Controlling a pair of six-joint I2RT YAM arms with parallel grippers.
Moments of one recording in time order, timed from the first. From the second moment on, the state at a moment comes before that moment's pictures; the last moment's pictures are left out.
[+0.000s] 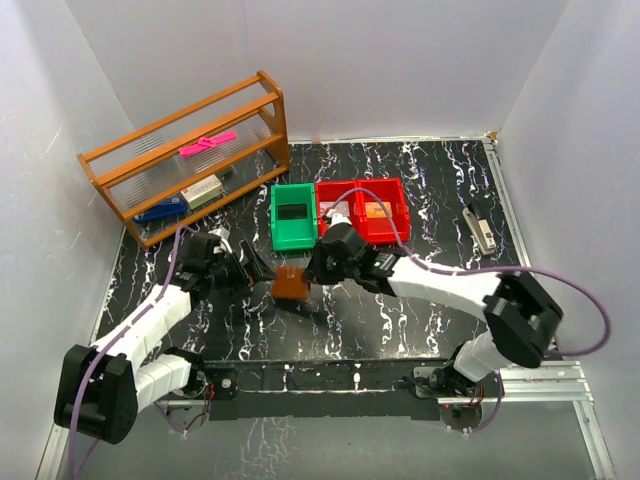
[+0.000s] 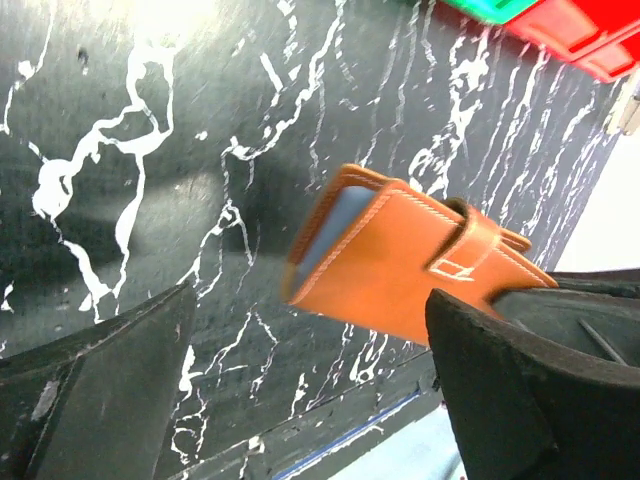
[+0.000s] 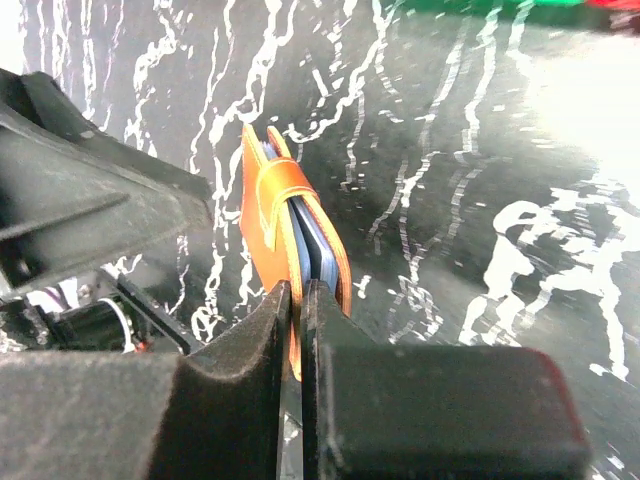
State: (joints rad) left arm -0.28 1.06 0.50 -0.35 0.36 -0.82; right arm 0.90 1.55 0.94 -0.08 -0.07 0.82
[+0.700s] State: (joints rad) left arm -0.28 0.99 0.63 -0.49 0.11 -0.79; right arm 1.09 1.55 1.09 -0.76 0.80 0.71
